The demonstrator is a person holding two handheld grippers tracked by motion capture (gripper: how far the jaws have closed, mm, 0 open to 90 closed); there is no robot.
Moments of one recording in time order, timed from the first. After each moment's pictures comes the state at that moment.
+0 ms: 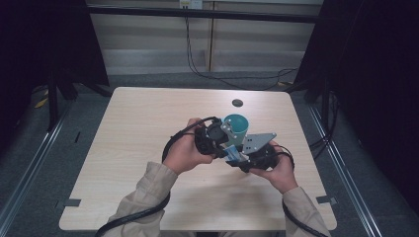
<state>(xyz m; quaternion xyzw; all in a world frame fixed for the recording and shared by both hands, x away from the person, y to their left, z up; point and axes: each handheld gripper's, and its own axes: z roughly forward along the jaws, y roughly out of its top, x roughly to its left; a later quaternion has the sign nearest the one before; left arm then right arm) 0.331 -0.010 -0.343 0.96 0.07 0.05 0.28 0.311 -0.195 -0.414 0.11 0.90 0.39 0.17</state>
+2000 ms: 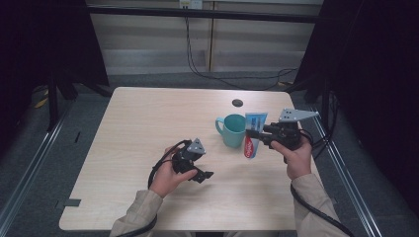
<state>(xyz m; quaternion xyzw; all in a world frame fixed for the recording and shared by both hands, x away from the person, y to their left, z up) 0.339 0.054 -0.473 0.91 0.17 0.04 0.37 0.336 -0.265 -0.385 0.29 0.77 0.55 0.13</state>
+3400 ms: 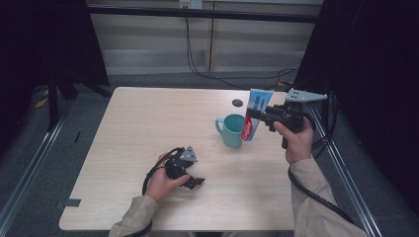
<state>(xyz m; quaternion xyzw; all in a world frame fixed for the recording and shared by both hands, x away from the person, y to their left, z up) 0.339 0.074 -0.504 0.92 0.17 0.05 0.36 0.358 -0.266 -0.344 0.30 0.73 0.60 0.14</state>
